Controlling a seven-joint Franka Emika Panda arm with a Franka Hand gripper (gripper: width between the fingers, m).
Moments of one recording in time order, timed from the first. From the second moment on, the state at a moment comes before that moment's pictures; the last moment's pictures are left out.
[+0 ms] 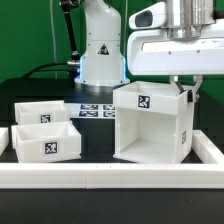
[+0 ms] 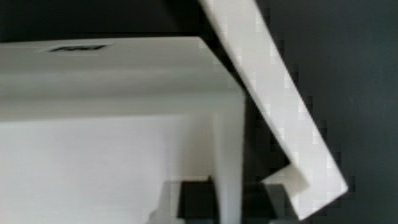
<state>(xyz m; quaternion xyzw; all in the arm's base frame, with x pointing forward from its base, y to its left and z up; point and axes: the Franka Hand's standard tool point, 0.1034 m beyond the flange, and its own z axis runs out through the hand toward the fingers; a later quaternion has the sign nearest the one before) 0.581 0.110 0.105 -0.94 0.34 -0.02 0.07</state>
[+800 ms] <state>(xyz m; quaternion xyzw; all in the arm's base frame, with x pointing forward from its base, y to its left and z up) 0.587 0.109 0.107 -0.83 0.54 0.00 0.09</state>
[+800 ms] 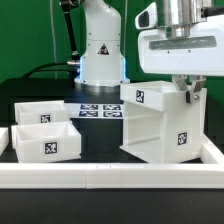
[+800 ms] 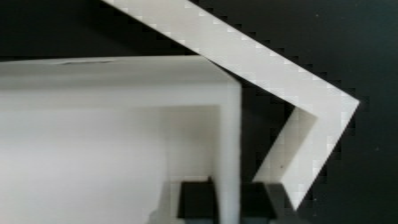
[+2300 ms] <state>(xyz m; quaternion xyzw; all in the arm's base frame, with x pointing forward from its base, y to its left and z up) 0.643 0.106 0.101 -0.75 0.65 0.03 0.12</state>
